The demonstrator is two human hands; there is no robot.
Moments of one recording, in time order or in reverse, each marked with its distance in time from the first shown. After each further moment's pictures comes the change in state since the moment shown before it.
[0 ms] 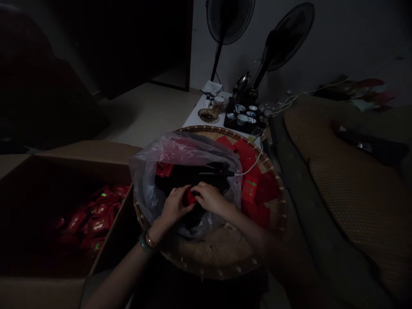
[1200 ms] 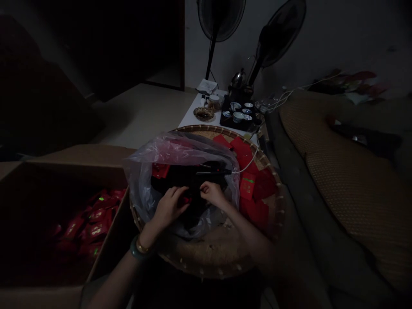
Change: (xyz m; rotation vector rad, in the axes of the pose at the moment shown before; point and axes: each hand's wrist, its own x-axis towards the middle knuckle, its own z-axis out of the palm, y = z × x) left_hand 0.000 0.002 -0.017 0.087 -0.059 0.088; right_hand 0.011 0.078 0.049 0.248 0.238 0.258
